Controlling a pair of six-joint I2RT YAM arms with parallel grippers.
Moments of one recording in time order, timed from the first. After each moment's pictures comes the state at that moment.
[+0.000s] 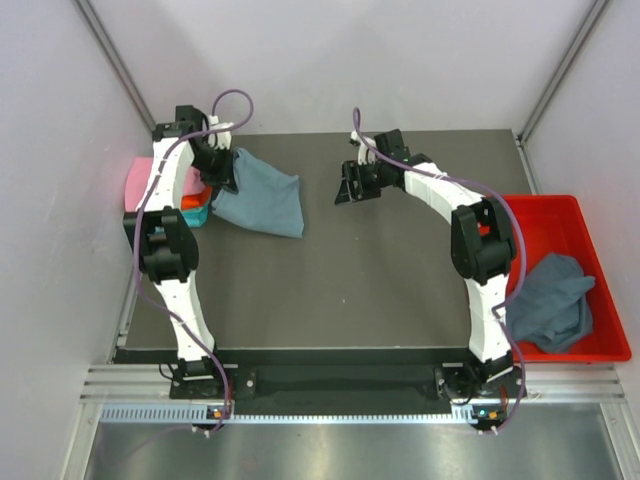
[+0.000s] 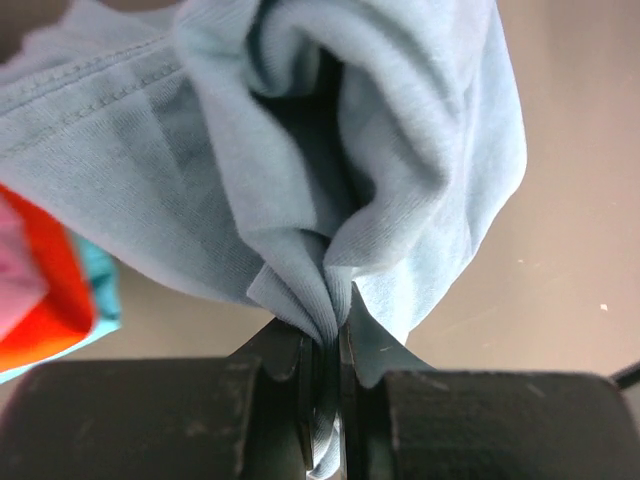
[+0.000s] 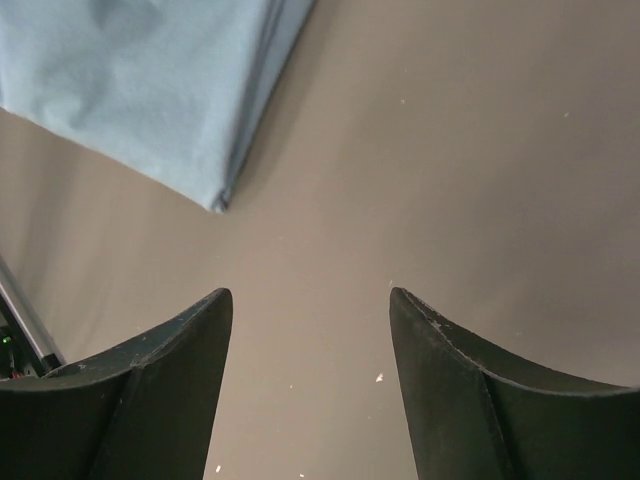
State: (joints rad) left arm 0.07 2.11 2.07 -1.14 0.41 0.21; right arm 0.41 2.14 1.76 -0.45 -0.57 0.17
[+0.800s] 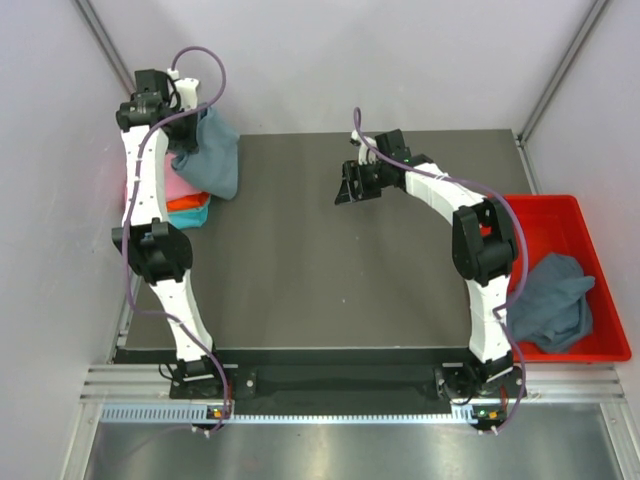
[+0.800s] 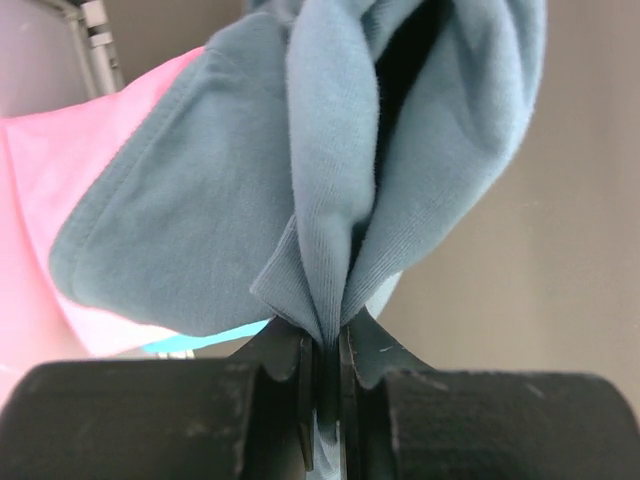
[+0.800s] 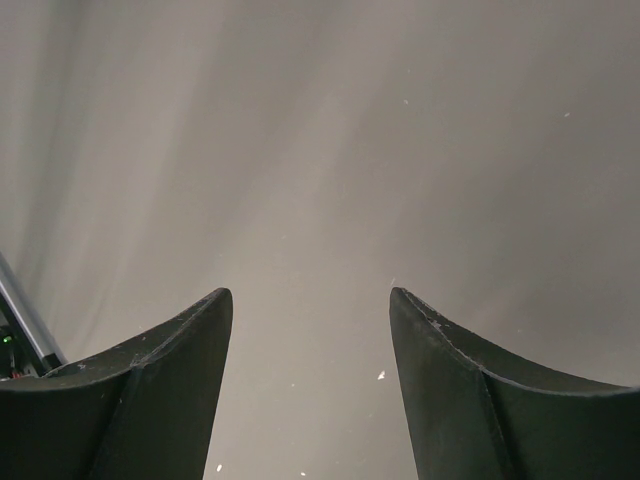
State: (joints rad) left arm 0.14 2.11 2.43 -1.15 0.16 0.27; right arm 0.41 2.13 1.74 -0.44 -0.57 0.17
